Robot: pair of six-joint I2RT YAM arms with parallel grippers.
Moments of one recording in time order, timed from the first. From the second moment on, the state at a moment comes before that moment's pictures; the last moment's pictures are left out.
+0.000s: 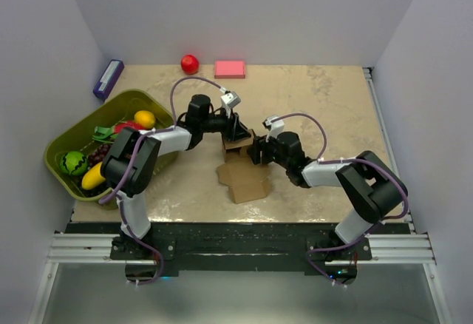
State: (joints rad) left arm -0.46 1.90 1.07 0.45 0.79 -0.12; right arm 0.60 1.62 0.59 0.63 -0.05 0.26
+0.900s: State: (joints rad) left arm -0.47 1.90 1.08 0.41 0.80 -0.15; right arm 0.60 1.66 0.60 0.66 0.04 0.31
